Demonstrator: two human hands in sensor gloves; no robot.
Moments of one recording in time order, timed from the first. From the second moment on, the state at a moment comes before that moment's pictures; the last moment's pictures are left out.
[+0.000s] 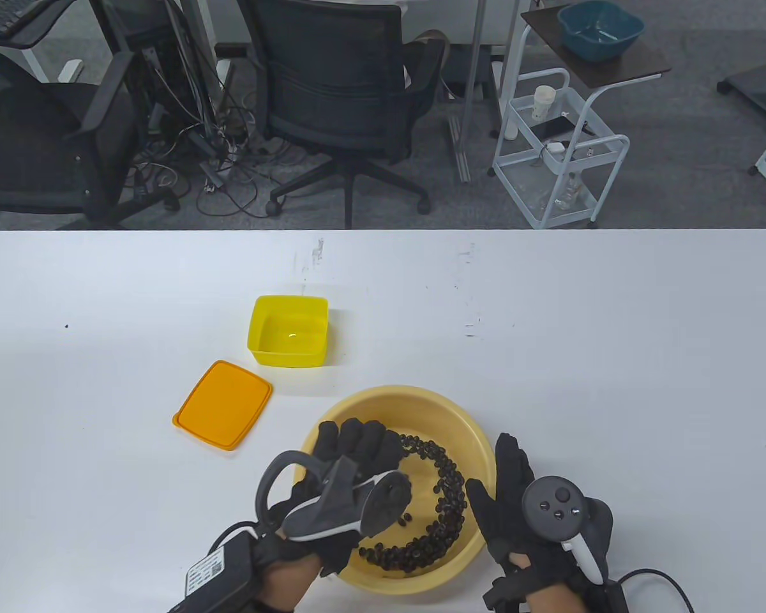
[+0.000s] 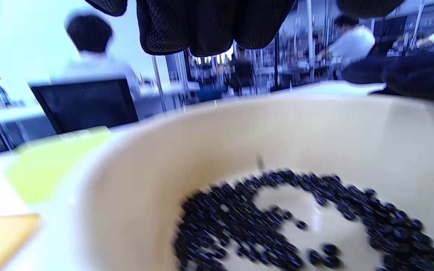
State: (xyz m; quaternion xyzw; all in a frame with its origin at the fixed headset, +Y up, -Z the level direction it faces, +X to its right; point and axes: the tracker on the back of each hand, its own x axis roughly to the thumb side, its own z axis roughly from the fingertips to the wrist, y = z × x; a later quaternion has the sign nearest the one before) left_hand -0.095 -0.623 -0.184 0.00 -0.25 -0.07 0.97; right_hand 0.169 -0.738 -0.188 0.02 0.05 0.94 0.34
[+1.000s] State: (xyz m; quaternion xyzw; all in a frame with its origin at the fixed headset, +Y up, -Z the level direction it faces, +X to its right) left_hand -0.217 -0.706 -0.181 0.05 -0.17 -0.01 0.99; right_hand 0.152 -0.712 -0.170 0.14 -0.10 0.97 0.15
